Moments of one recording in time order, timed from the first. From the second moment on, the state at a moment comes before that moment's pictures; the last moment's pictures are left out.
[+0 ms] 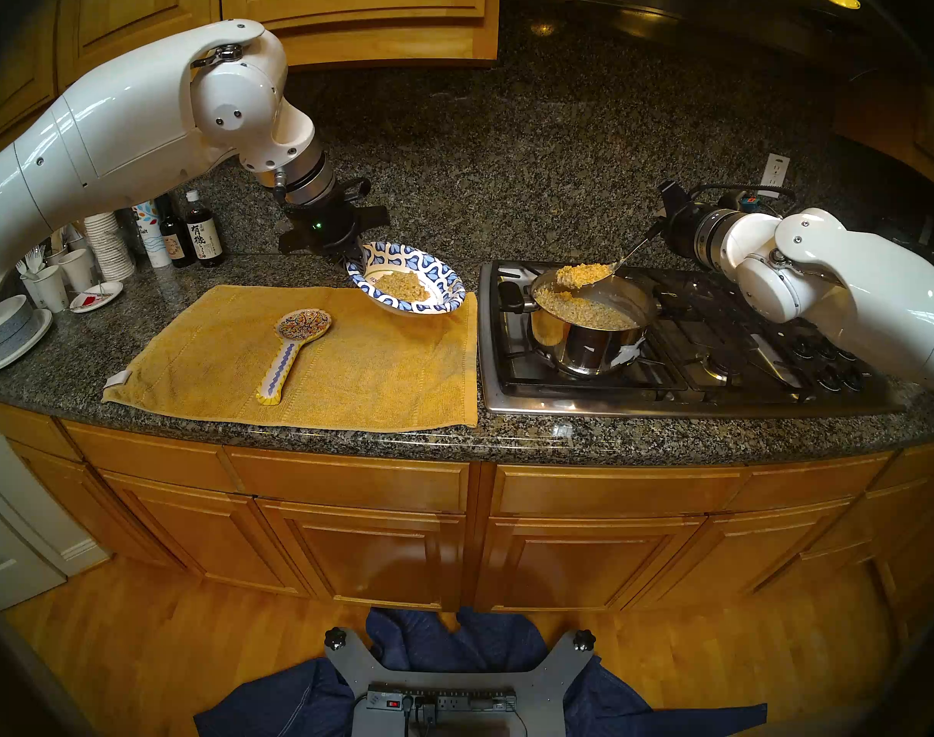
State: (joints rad) left arm -0.32 -0.75 0.07 -1.48 -2.88 0.69 1.15; right arm 0.15 -0.35 -0.21 -1.85 2.43 -0.40 -0.51
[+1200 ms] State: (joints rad) left arm -0.24 -0.86 -0.05 -1.39 -2.88 0.67 1.15; right arm 0.15 -0.37 -0.21 -1.85 2.43 -0.40 -0.51
